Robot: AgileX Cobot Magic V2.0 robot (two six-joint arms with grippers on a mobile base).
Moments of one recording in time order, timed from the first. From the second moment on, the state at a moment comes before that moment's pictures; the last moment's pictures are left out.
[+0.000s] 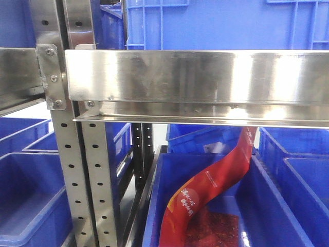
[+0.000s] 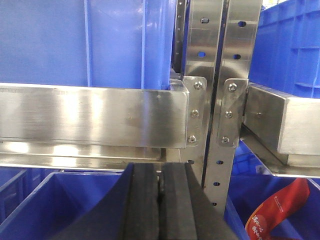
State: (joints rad) left arm -0.04 0.01 0.00 -0.08 0.08 0.08; right arm -0.21 0.00 0.00 0.08 0.03 0.09
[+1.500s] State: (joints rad) left arm -0.04 0.01 0.00 -0.08 0.09 0.08; right arm -0.14 0.00 0.00 -0.02 0.06 -0.02
